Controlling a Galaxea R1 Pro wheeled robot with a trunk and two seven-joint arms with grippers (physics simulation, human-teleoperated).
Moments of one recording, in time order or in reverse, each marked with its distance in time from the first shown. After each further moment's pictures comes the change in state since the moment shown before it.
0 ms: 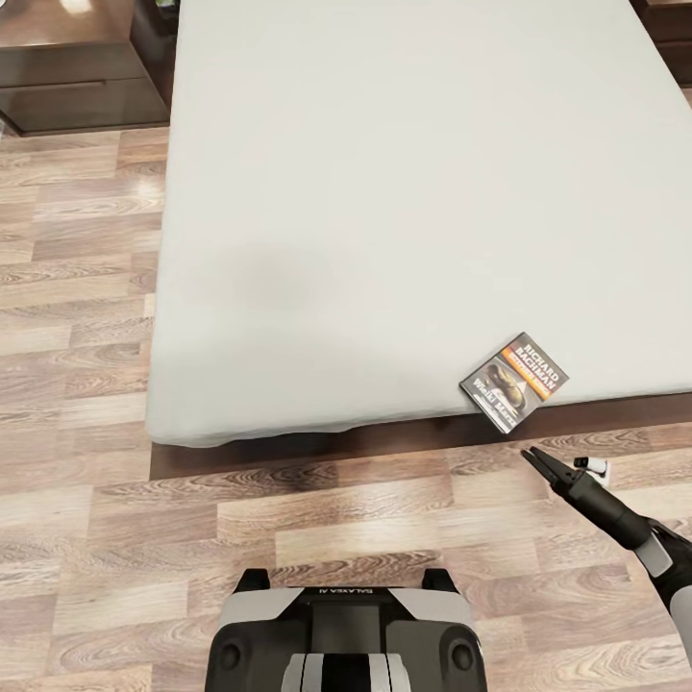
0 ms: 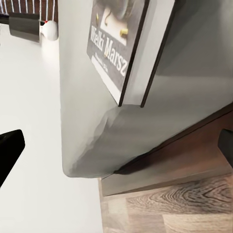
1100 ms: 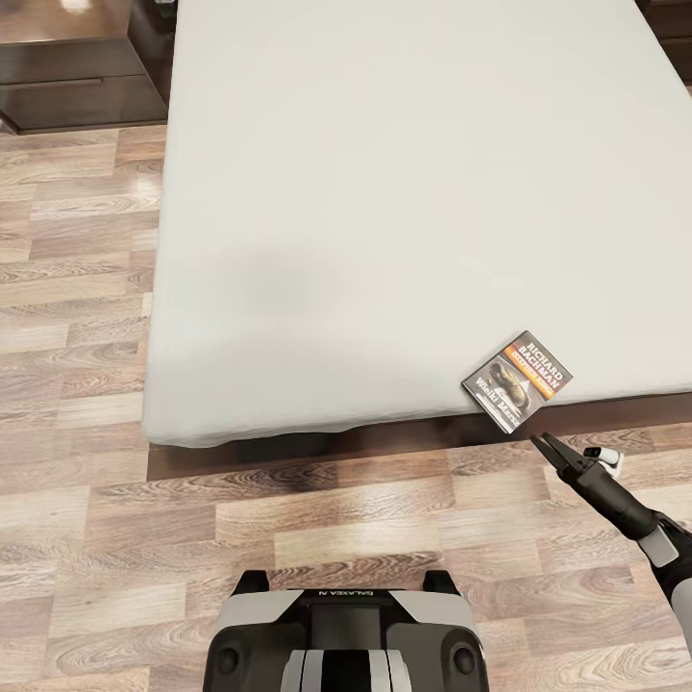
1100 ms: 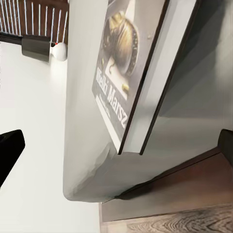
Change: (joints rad) left arm 0.001 0.000 0.000 0.000 0.000 0.002 0.000; right arm -0.023 -0.009 -0.008 0.002 -0.084 -0.005 0.000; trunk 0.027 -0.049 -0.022
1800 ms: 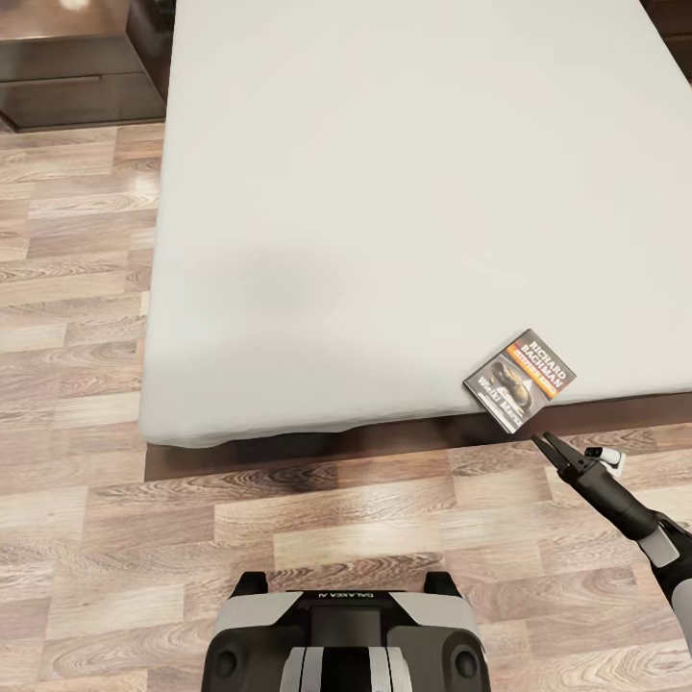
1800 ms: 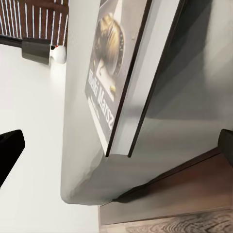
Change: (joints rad) left arm 0.000 -0.001 0.000 0.000 0.000 0.003 0.000; right arm 0.000 -0.001 -0.001 0.006 -0.012 -0.004 0.000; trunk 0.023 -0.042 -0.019
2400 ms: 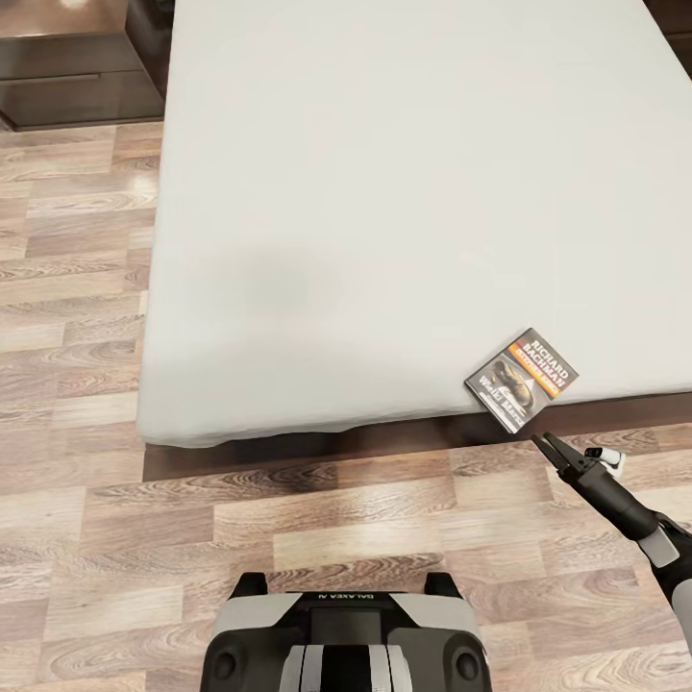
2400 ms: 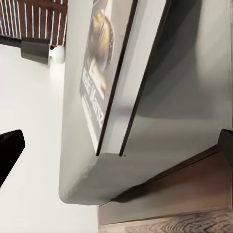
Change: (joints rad) left arm 0.000 -0.003 0.000 0.000 0.000 0.000 0.000; right arm 0.000 0.000 0.000 0.001 0.000 0.000 0.000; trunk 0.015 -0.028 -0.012
